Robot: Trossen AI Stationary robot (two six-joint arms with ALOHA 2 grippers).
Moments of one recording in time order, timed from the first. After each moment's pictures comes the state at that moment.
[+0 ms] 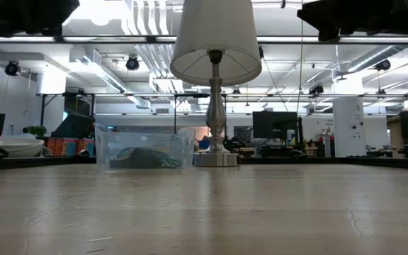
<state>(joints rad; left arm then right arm) -0.03 0.07 0.20 0.06 -0.03 0.42 -0.14 0.60 0.32 0.39 -0.14 -0.21</state>
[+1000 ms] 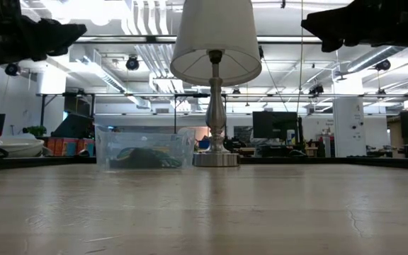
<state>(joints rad) -0.03 0.04 0.01 0.21 0.00 0.50 -0.14 0.58 0.22 0.48 -0.14 -0.18</state>
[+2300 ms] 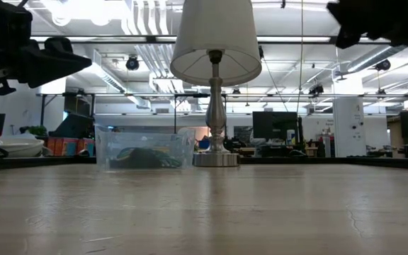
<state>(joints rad) -0.03 0.11 0.01 0.04 -0.03 0.56 -0.14 0.32 0.12 0.48 -0.27 -0.07</state>
